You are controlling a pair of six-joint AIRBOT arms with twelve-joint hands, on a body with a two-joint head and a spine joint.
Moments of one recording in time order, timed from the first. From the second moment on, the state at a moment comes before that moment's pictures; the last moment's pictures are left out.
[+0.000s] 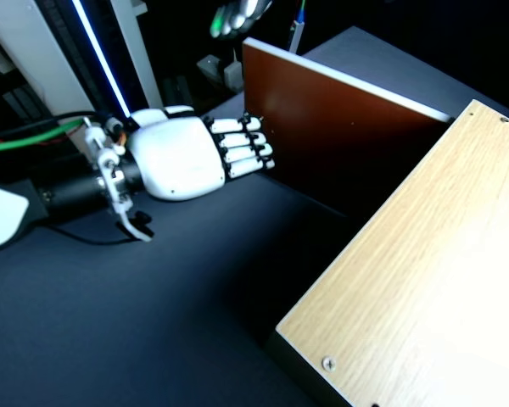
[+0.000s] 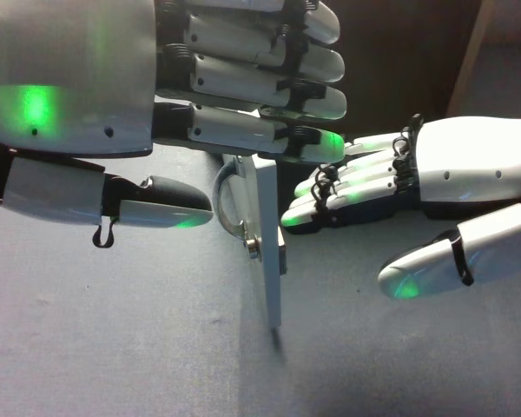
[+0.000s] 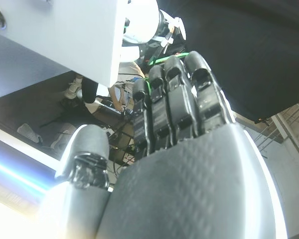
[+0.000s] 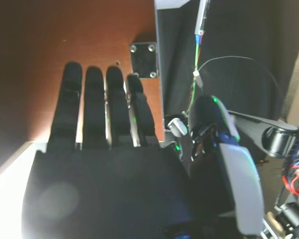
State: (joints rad) left arm -0.04 -0.77 1.06 1.55 -1.04 0.11; right arm -0.46 -1.11 1.33 -1.05 0.92 0.18
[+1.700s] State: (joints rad) left arm -0.04 -0.77 1.06 1.55 -1.04 0.11; right arm -0.44 -1.29 1.35 -0.98 0.92 -0.08
